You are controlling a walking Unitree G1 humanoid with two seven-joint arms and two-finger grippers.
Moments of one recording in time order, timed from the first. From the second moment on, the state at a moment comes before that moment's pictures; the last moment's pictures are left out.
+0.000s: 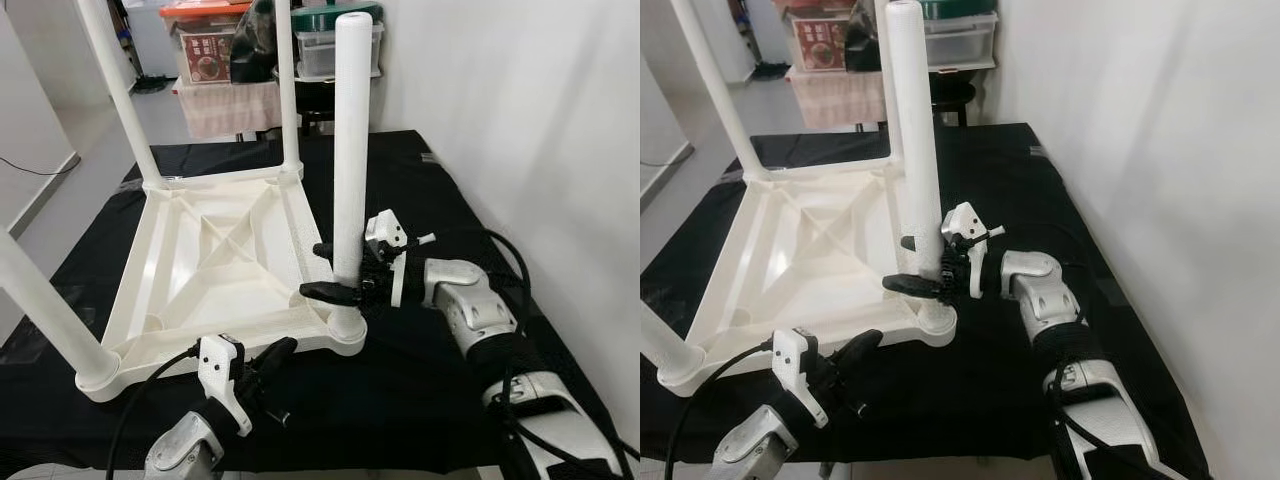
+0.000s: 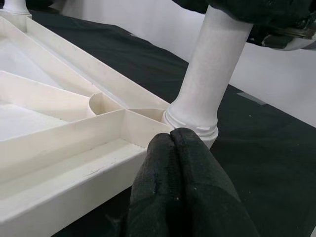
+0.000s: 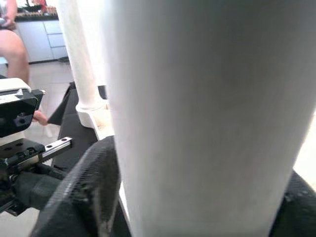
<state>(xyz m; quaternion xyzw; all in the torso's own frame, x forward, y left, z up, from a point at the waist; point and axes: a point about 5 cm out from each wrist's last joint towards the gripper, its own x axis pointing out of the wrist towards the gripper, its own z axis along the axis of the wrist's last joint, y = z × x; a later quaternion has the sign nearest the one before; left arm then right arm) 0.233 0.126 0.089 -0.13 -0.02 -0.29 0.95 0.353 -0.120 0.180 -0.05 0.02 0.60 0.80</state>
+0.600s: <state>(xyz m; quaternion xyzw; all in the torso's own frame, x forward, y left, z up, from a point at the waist) 0.230 0.133 0.087 -0.13 -0.02 -0.28 0.95 0.324 -0.099 0.141 0.06 -0.04 0.38 0.92</state>
